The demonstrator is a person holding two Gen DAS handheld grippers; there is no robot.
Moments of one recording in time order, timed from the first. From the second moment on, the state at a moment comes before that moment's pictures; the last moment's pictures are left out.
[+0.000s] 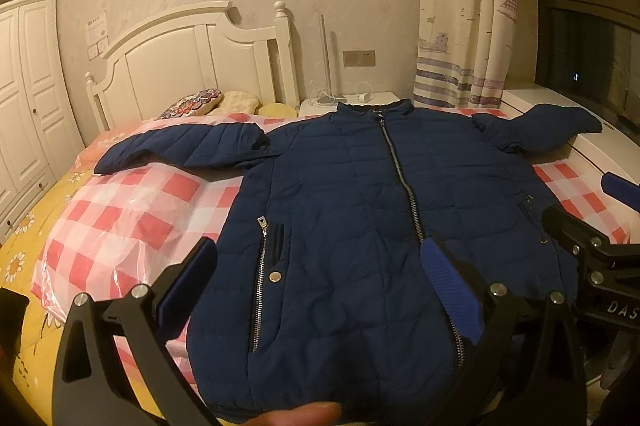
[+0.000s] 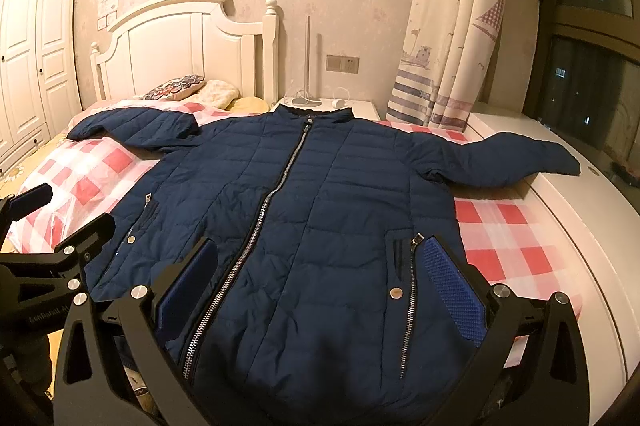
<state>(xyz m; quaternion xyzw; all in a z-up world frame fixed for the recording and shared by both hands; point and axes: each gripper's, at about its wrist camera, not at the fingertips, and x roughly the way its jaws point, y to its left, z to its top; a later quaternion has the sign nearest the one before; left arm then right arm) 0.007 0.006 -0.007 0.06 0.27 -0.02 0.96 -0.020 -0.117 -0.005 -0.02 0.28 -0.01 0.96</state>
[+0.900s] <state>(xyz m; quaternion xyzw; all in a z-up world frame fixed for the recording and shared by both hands) 0.008 0.014 -0.012 0.05 0.29 -0.02 0.96 -0.018 -0.117 -0.010 -0.01 0.29 -0.01 0.96</state>
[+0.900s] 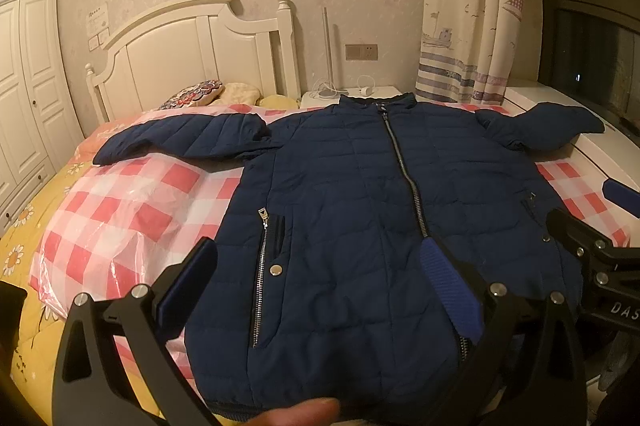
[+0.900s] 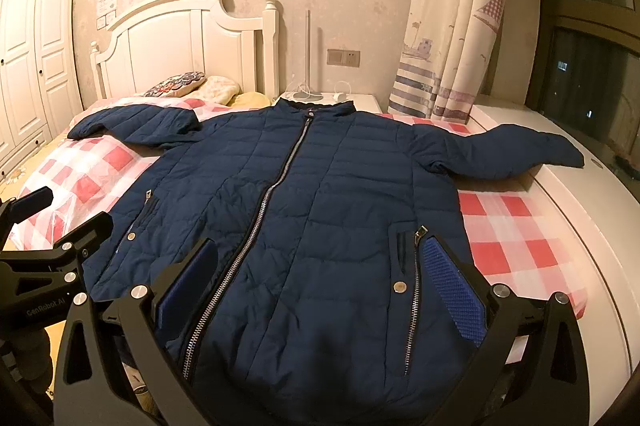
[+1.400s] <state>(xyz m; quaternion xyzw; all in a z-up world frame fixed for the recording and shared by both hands) 0.009 0.014 -0.013 0.06 0.29 -0.02 0.96 -0.017 -0.117 -0.014 -0.01 0.29 -0.01 0.96</state>
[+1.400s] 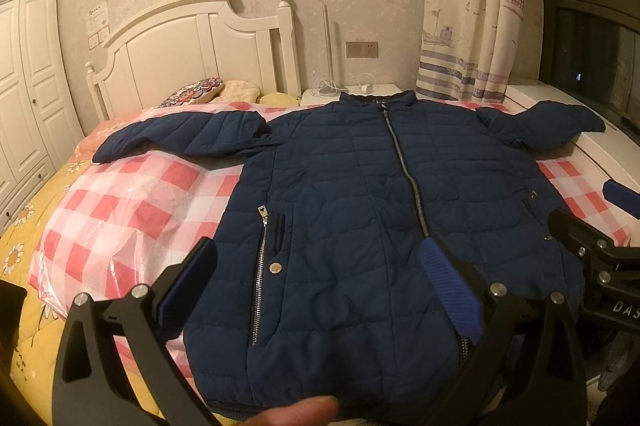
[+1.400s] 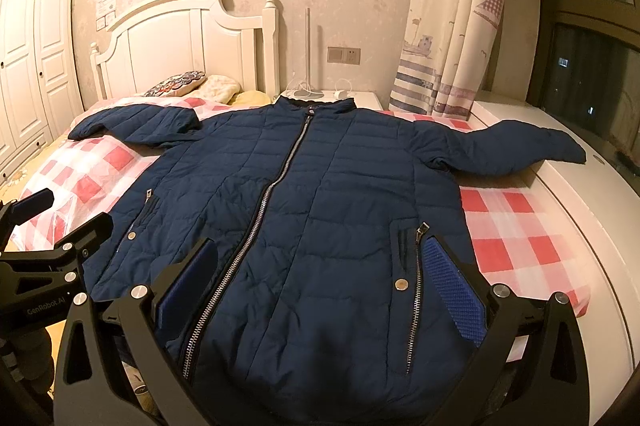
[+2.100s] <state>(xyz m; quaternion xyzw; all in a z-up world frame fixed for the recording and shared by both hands) 0.050 0.002 -0.027 0.08 0.33 -0.01 0.94 0.003 -0.154 -0.029 0.03 0.33 -0.02 0.94</state>
